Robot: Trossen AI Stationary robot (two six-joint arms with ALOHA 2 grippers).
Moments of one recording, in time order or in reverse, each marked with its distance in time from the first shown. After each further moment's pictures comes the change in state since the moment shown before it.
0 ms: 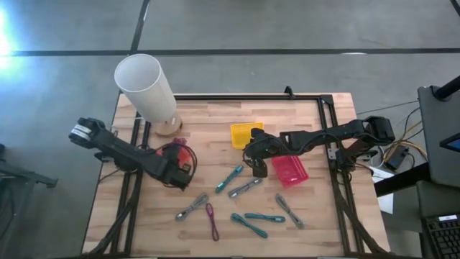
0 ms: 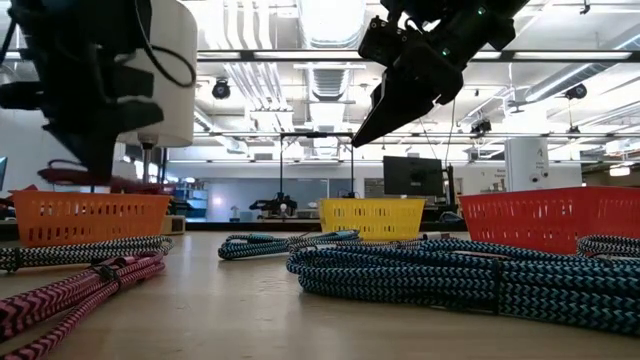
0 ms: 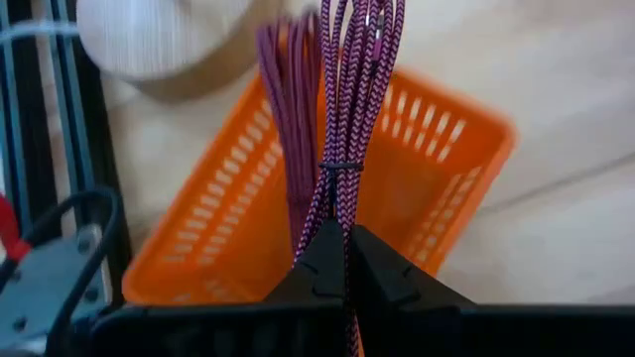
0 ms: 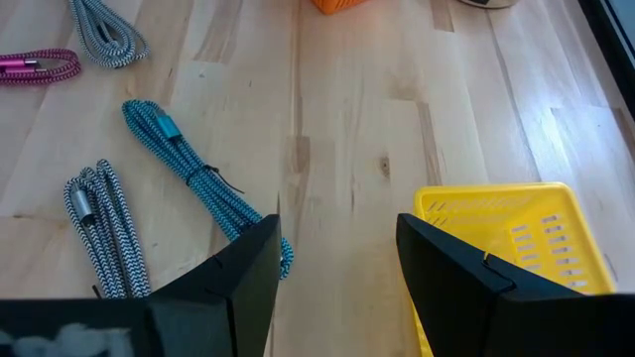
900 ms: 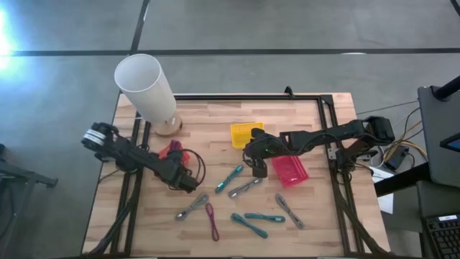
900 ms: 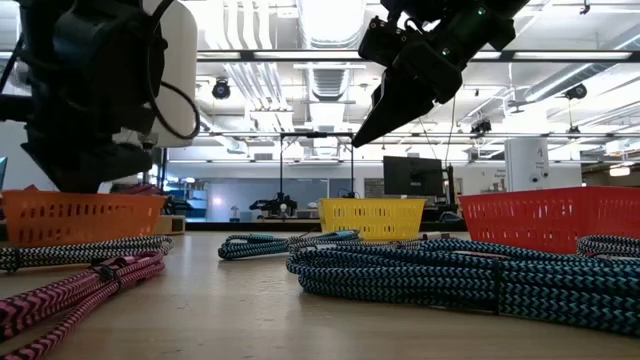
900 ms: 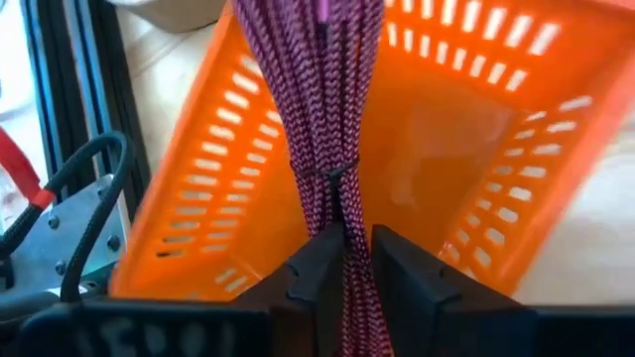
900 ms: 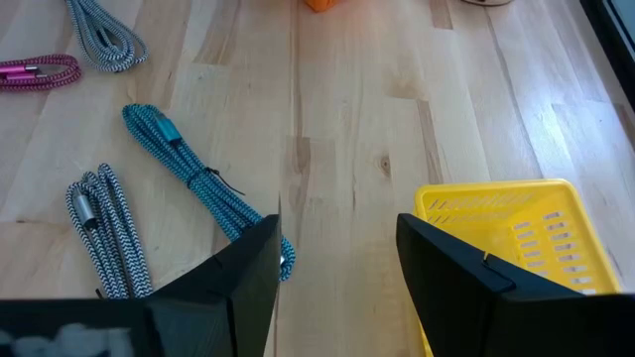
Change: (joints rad) left arm 0.010 0.168 0.018 -0.004 0.119 0.031; right arm 0.000 0.000 0.000 0.001 0.000 0.018
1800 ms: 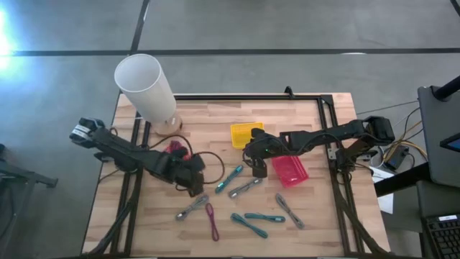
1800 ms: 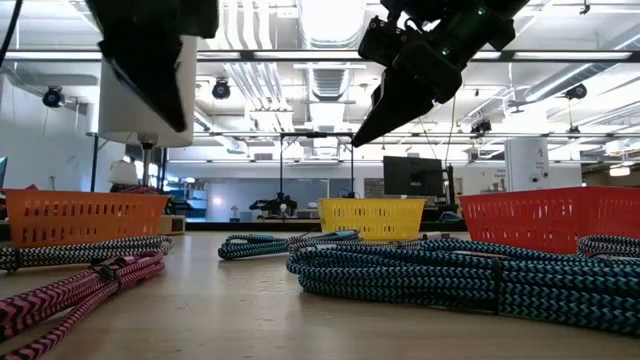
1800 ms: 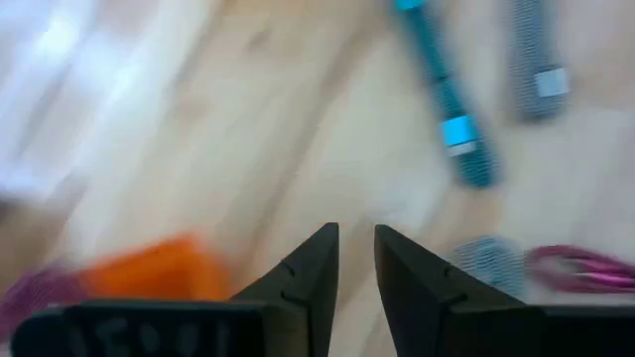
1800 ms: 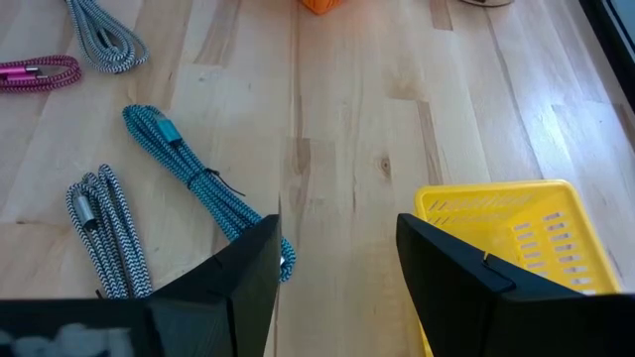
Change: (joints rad) left arm -0.009 -0.159 0.199 0.351 -0.008 0.847; right arm 0.000 0.000 0.000 0.002 0.000 0.000
